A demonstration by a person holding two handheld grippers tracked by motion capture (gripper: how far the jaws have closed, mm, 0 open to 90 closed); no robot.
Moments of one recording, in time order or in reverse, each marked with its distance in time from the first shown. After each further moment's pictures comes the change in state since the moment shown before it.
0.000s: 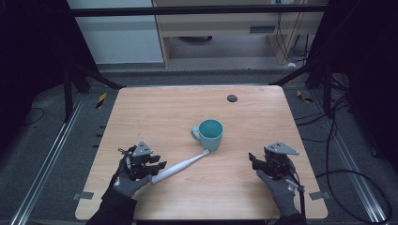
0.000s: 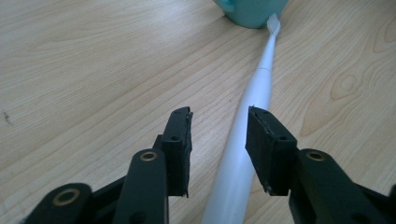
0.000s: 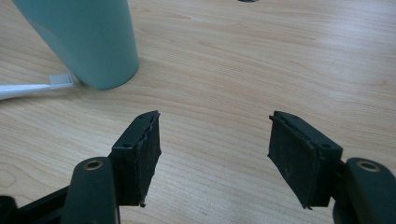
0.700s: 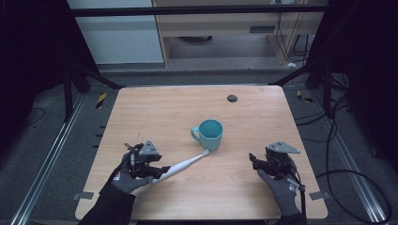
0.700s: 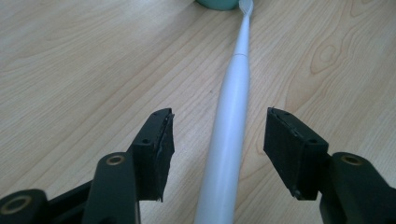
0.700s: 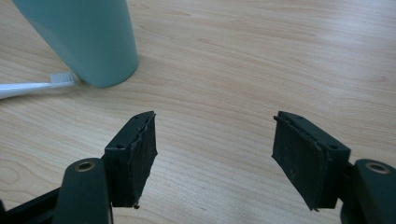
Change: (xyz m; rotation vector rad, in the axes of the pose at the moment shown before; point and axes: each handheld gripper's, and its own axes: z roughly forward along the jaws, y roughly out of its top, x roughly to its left) left arm -0.003 0.016 0.003 0.119 -0.075 0.139; right arm -0.002 0.003 -0.002 0.021 0.004 0.006
